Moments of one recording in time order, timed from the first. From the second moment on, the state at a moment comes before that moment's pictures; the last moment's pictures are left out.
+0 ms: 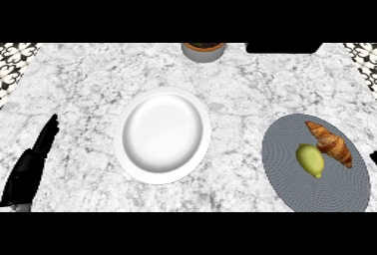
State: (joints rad) left arm 0.07 0.46 -0.06 -1.46 0.00 0.17 -0.13; right arm 0.24 -0.39 -0.27 -1.35 0.13 0.14 -0.81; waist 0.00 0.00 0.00
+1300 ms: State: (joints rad) left arm 0.08 0.33 0.06 -1.49 -0.15 0.06 -0.13; right arm -0.07 -0.37 -0.21 -1.00 0.37 0.11 -0.83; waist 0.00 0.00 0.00
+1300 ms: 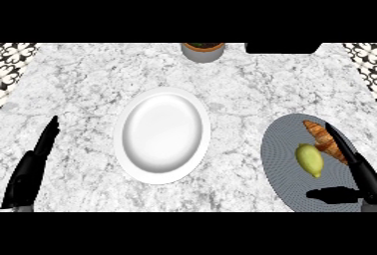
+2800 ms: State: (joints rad) left arm 0.02 0.28 0.06 -1.49 -0.20 0.01 -0.12; right arm -0.85 -0.44 0.01 -0.52 0.87 -0.05 -0.49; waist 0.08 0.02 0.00
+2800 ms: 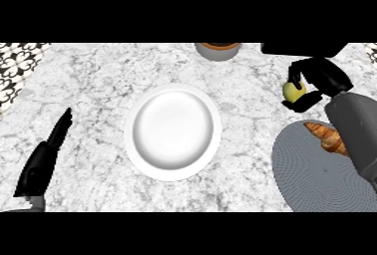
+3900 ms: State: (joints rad) left arm 0.09 0.29 0.13 -1.51 -0.19 0.00 -0.11; right arm -0.95 -0.23 0.00 -0.96 0.64 0.26 -0.54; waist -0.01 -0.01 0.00
